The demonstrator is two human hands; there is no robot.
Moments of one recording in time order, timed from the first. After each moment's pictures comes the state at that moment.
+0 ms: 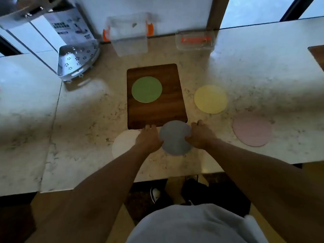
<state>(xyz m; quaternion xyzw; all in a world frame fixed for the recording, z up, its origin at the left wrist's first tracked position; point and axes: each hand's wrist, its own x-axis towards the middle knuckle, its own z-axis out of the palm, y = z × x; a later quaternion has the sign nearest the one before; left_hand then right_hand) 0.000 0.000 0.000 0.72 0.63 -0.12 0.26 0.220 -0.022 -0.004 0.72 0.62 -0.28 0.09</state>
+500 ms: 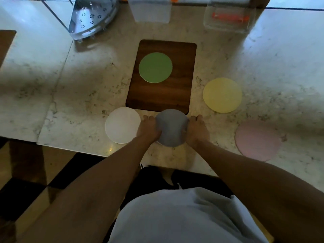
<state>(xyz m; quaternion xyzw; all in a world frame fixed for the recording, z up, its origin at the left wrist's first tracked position) 0.048 -0.018 -0.006 0.63 0.71 -0.06 0.29 0.233 -0.012 -0.024 0.70 0.65 -0.29 0.05</state>
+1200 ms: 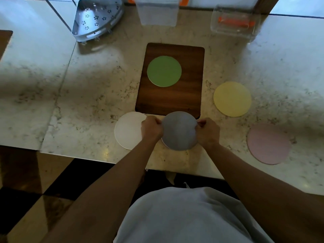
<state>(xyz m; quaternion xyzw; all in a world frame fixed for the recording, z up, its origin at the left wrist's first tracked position) 0.012 -0.003 -0.002 0.46 0.81 0.13 0.35 0.207 -0.006 -0.017 0.78 0.48 -0.35 -0.20</state>
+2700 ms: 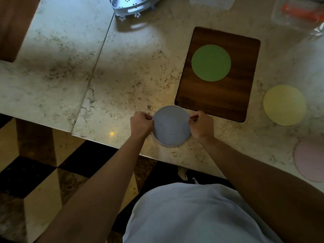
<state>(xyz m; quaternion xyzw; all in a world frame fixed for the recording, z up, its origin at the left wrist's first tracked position) -0.168 -0.023 -0.012 0.36 0.84 0.17 0.37 0.041 0.012 -0.044 0.72 0.57 -0.38 -0.14</state>
